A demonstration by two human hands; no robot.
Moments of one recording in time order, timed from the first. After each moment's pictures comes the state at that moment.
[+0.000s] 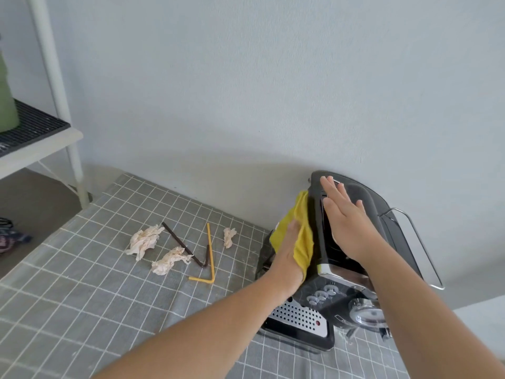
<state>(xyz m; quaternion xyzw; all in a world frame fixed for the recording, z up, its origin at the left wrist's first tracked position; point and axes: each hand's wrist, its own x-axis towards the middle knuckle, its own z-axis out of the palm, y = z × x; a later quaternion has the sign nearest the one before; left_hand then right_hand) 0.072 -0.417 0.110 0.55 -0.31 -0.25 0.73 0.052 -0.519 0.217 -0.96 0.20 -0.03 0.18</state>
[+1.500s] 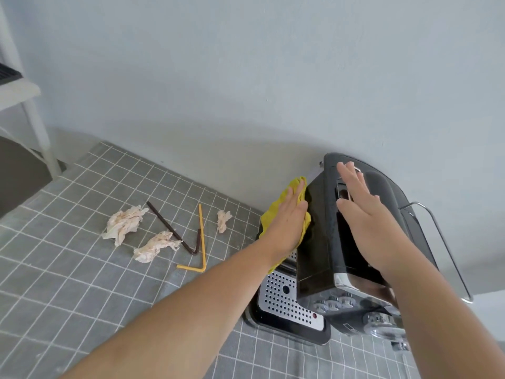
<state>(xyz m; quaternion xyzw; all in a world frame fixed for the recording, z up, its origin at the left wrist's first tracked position) 0.134 -0.472 0.077 0.59 -0.26 -0.28 0.71 0.056 -0.516 0.215 -0.95 0.21 -0.01 0.23</state>
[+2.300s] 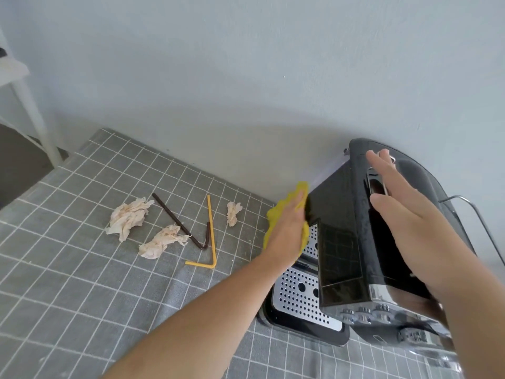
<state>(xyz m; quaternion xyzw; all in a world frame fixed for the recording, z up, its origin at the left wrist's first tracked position) 0.128 -0.472 0.035 0.64 -0.23 -0.27 0.68 0.054 -0.499 0.223 -0.93 0.25 -0.03 0.28</state>
